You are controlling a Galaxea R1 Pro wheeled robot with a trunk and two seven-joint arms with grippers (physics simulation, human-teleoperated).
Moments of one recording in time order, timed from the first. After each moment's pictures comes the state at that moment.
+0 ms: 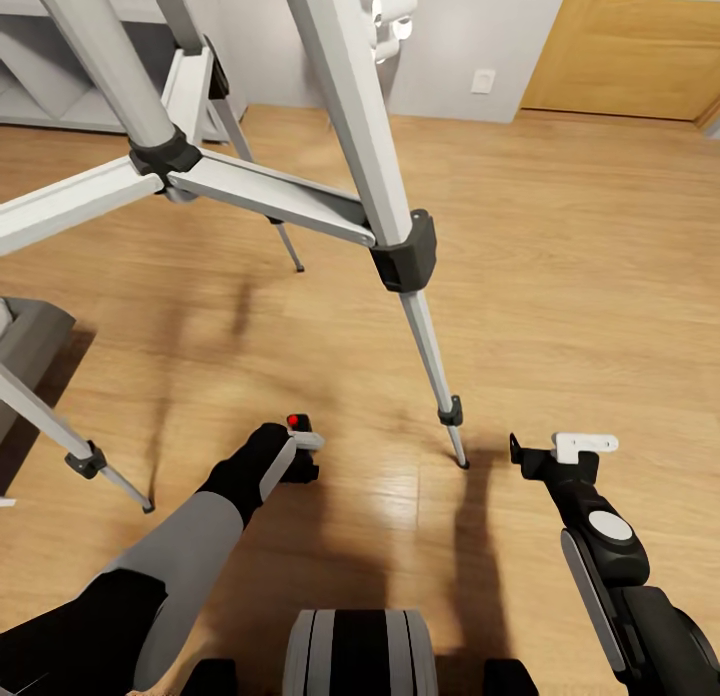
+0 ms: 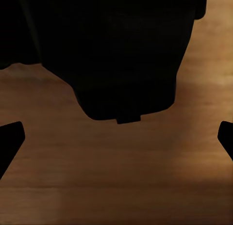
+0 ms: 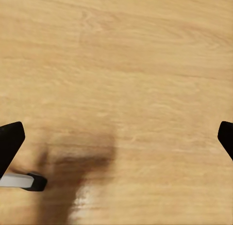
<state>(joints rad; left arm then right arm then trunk) -0.96 -0.14 -0.18 -0.53 0.20 0.88 0.22 -0.31 -0.12 -0.04 -1.62 -0.02 0.44 -0.16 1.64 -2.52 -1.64</state>
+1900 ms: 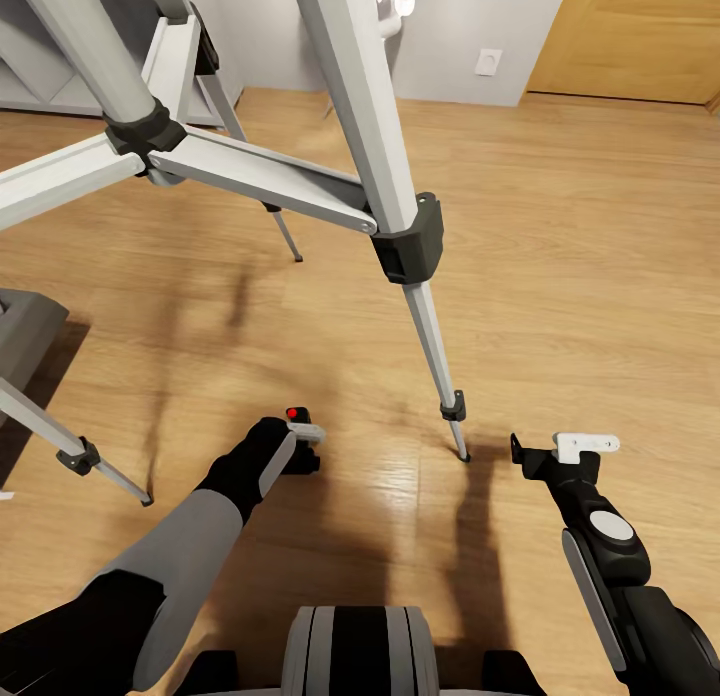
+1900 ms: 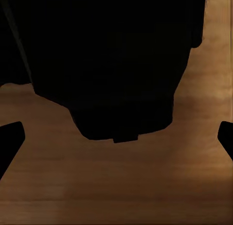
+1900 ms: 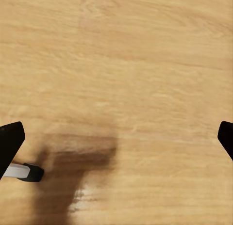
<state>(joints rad) -0.96 -0.13 -0.19 -0.58 0.20 0.87 0.22 -0.31 -0.12 -0.04 -1.62 -0.02 0.44 -0.16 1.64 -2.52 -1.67</state>
